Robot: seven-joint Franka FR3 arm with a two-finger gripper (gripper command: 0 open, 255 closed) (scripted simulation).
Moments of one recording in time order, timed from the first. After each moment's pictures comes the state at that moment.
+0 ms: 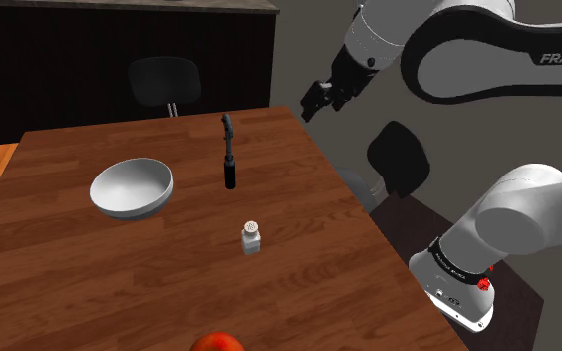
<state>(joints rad) -0.06 -0.72 0.47 -2.50 0.15 2.20 0.39</state>
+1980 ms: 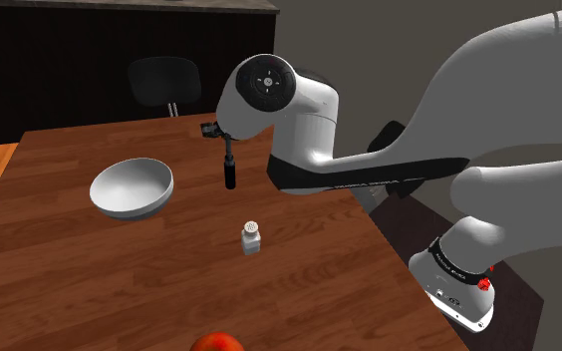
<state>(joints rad) -1.06 -0.55 1.62 -2.16 -0.25 2.64 1.23</state>
